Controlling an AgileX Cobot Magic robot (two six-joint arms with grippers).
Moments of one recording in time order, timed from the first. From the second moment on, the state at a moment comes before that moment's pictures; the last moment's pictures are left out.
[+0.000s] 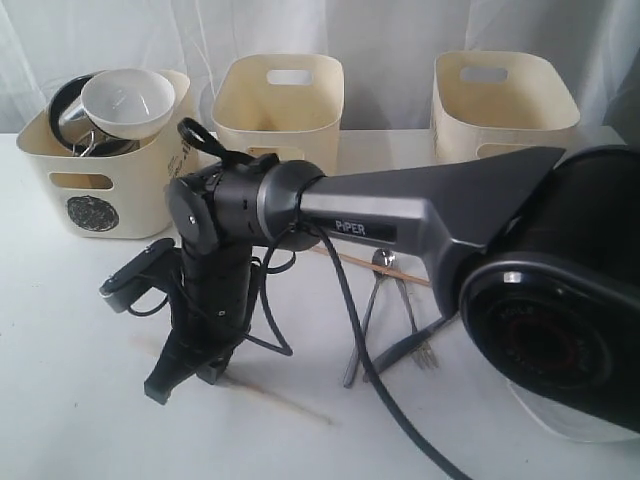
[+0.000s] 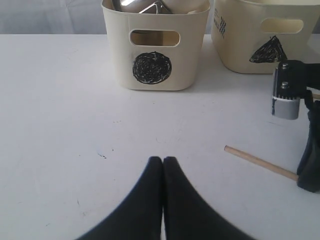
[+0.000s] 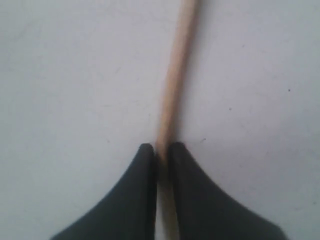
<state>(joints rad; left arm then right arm) -0.09 0.00 0.02 -0.17 0.29 0.11 0.74 2.28 -1.78 0.14 0.98 -0.31</state>
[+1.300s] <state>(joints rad) -0.09 0.00 0.02 -0.17 0.29 0.11 0.13 1.91 -1.56 1.57 0.54 -0.85</state>
